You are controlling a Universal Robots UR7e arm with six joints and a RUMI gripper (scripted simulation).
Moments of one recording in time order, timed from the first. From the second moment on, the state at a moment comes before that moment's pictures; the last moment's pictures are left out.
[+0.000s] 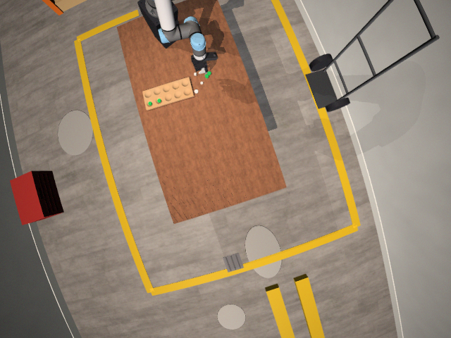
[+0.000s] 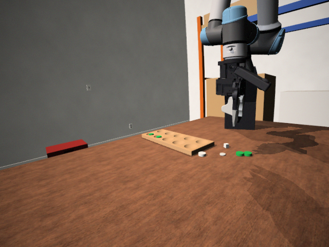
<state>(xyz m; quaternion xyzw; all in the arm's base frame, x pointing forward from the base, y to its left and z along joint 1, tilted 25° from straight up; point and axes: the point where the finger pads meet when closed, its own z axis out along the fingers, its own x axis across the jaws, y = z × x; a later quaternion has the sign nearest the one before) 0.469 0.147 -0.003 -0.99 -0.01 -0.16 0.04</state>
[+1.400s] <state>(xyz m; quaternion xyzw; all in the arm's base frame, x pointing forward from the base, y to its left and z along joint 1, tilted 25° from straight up) 0.441 0.184 -0.026 -0.95 -0.22 -0.22 0.02</state>
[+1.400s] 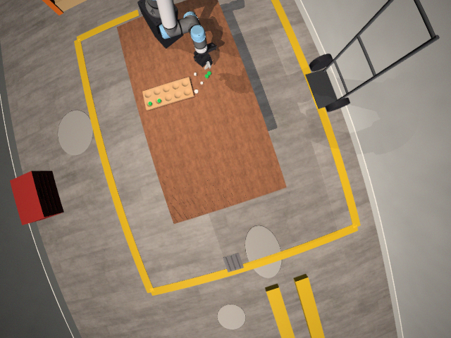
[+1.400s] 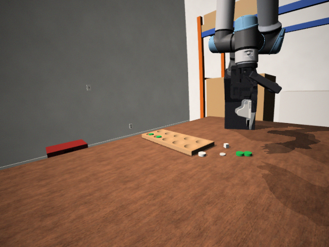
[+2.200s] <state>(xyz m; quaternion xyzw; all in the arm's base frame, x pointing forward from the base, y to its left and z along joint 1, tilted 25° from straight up) 0.442 0.185 -0.029 -0.95 -0.23 -0.22 0.02</state>
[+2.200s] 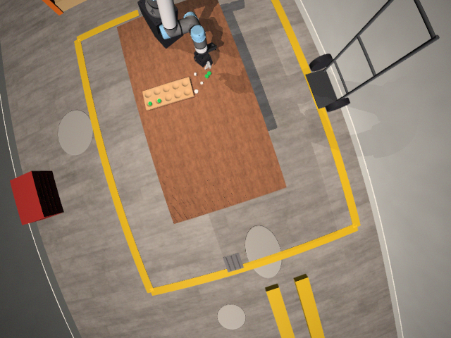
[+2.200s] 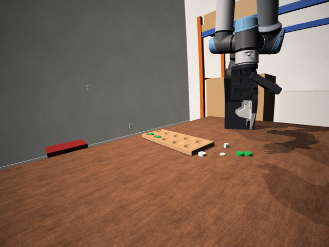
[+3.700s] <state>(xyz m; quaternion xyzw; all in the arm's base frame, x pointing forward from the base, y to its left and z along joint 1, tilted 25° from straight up) 0.481 0.198 -0.117 -0.95 -0.23 -0.22 0.02</state>
